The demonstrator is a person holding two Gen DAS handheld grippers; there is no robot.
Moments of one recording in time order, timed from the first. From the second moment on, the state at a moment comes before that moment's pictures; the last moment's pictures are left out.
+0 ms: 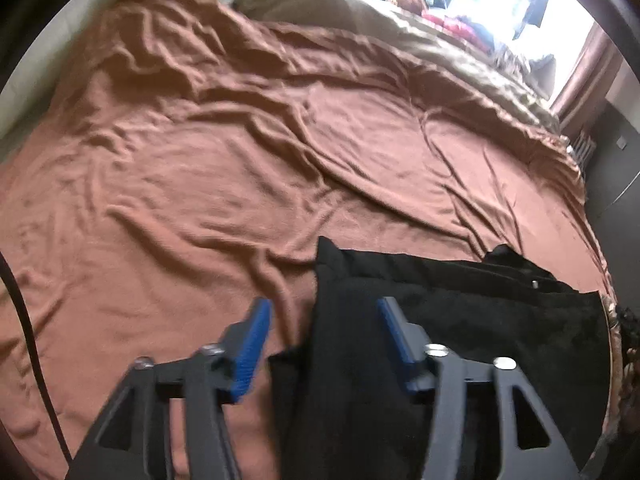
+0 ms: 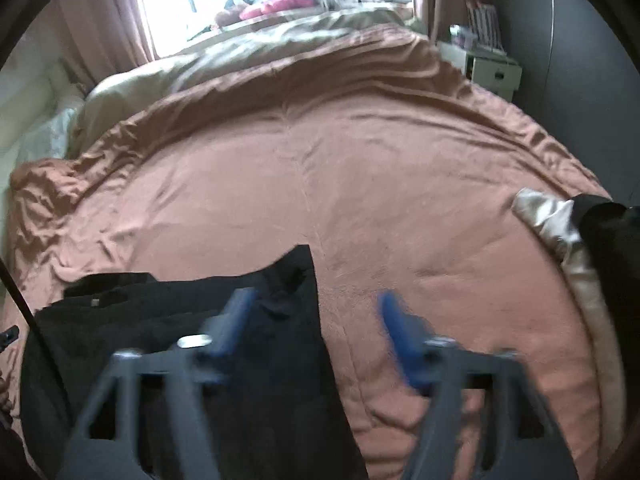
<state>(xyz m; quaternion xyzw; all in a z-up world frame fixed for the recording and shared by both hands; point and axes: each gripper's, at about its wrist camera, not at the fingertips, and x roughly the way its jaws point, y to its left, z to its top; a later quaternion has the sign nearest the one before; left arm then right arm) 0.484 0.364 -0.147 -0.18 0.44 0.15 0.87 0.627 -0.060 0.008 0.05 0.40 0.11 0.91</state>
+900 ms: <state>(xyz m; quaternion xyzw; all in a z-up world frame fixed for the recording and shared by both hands) 0.257 0.304 -0.126 -0.33 0.39 0.13 0.85 0.408 -0.082 0.101 0.05 0.36 0.25 0.90</state>
